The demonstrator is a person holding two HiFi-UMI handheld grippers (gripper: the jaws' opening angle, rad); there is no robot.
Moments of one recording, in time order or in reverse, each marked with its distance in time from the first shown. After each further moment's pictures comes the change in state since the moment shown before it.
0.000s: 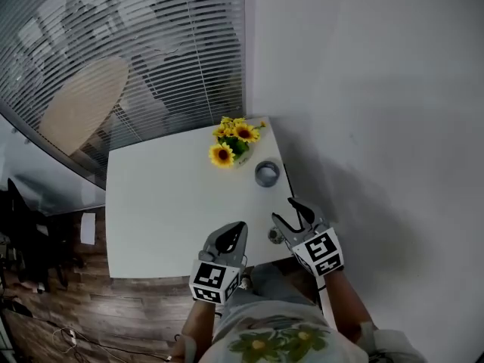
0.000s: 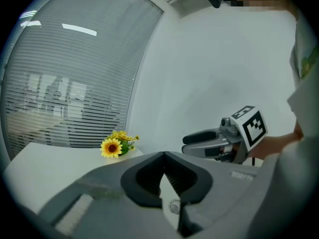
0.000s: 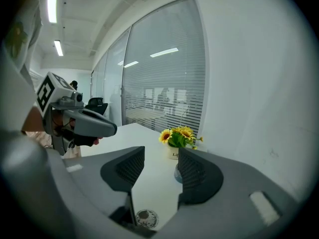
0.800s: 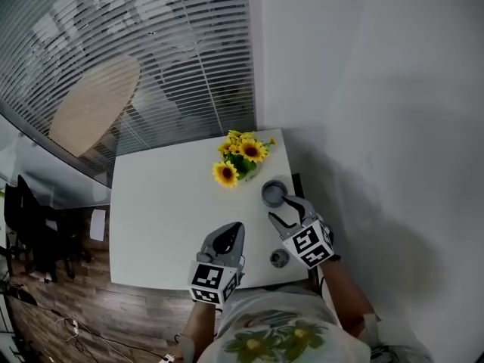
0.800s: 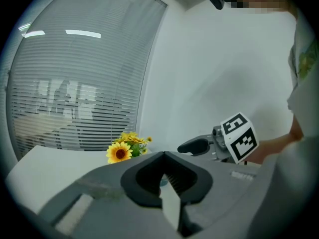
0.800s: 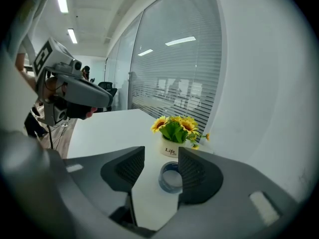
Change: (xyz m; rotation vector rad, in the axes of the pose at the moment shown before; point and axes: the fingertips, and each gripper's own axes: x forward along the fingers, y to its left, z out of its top) left arm 0.061 0.047 0.013 -0.018 0.037 0.123; right arm 0.099 -0.051 -0.029 -0.147 0.120 0.134
